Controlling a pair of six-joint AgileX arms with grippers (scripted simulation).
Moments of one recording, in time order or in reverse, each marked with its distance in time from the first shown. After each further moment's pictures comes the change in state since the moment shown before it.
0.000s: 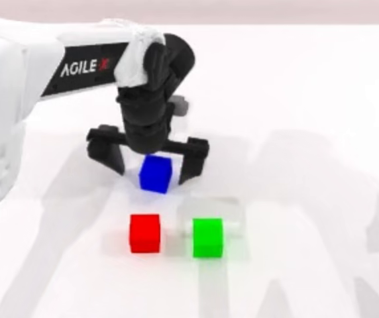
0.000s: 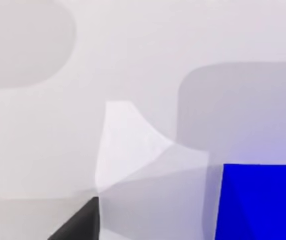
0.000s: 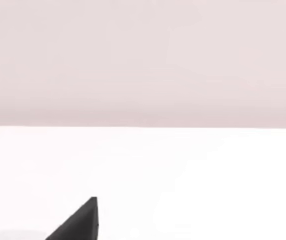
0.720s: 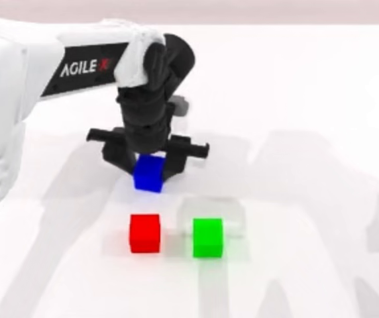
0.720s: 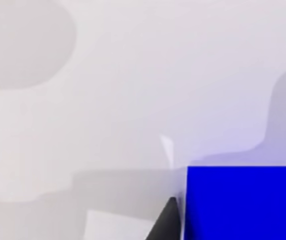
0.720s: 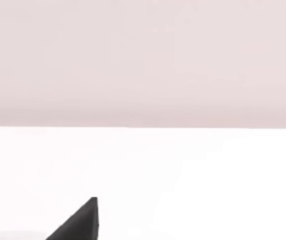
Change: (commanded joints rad) left arm 0.000 0.000 0.000 0.000 0.000 0.000; right arm 0.000 0.000 0.000 0.000 0.000 0.000
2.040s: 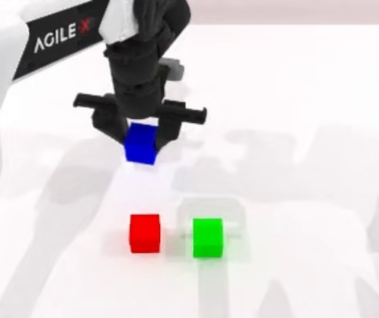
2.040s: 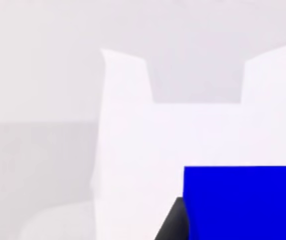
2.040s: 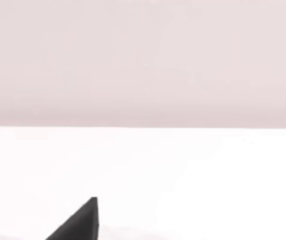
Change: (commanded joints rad) left arm 0.021 -0.079 0.175 -0.243 -0.004 0.001; right arm 0.000 0.000 0.000 0.000 0.000 0.000
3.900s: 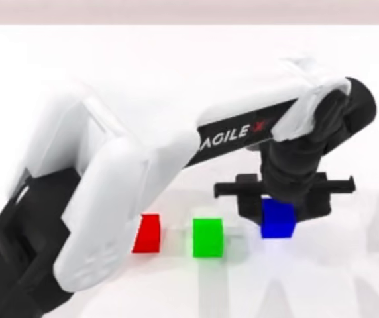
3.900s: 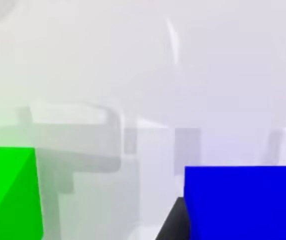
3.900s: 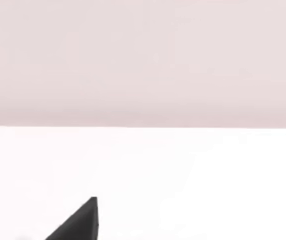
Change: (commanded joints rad) left arm -0.455 0.210 0.212 -0.001 -0.004 -0.658; right arm 0.000 0.000 0.000 0.000 0.000 0.000
